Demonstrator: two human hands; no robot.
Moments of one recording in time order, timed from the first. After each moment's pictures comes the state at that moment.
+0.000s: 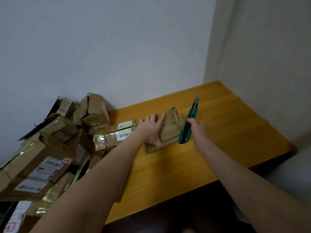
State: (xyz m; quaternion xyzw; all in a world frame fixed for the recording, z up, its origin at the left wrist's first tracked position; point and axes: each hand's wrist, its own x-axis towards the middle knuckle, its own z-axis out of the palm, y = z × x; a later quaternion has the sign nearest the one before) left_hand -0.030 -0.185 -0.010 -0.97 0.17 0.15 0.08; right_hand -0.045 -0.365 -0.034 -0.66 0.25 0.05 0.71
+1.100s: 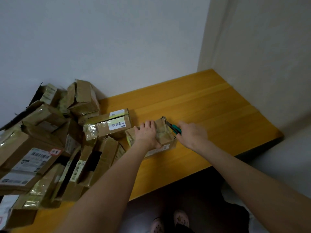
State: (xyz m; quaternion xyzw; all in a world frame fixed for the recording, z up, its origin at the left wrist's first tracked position) left_hand -0.061 -0.201 -0.081 -0.98 0.04 0.18 0.00; right_hand -0.080 -0.366 -0.037 -0.99 -0.02 0.15 0.07
